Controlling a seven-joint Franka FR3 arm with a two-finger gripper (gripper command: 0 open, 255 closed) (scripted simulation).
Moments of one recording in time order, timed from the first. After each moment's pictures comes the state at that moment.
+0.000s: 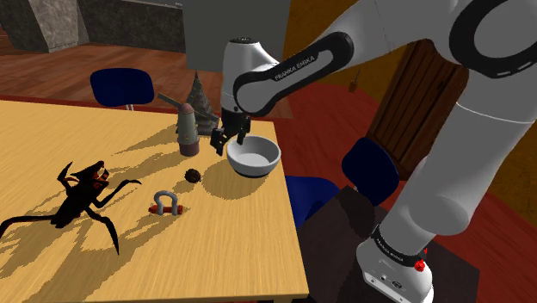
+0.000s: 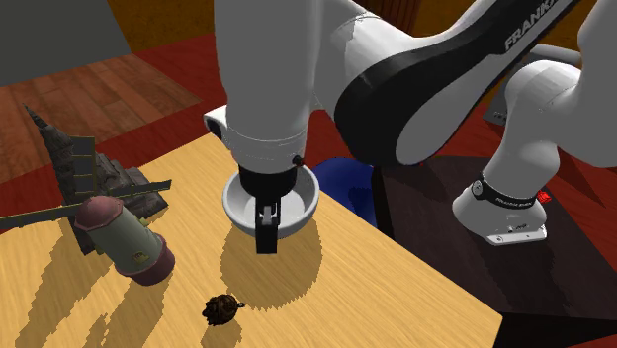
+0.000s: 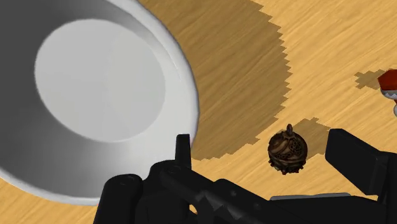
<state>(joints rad) 0.14 0.07 0.24 -2.17 -0.07 2.35 0.29</state>
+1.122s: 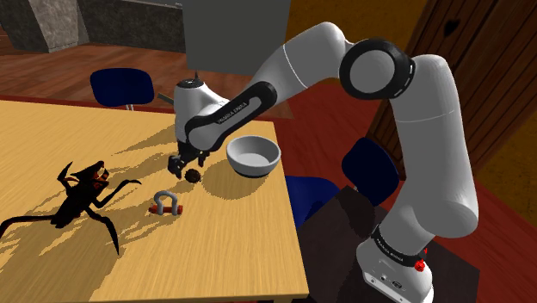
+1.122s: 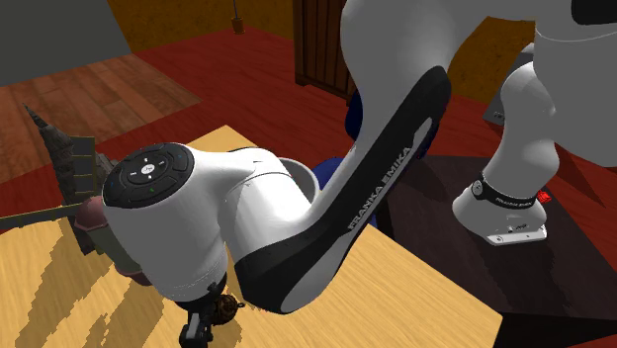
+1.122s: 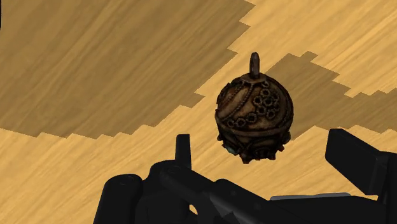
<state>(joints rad) 0.28 0.61 0.21 -1.72 -0.23 2.43 0.46</state>
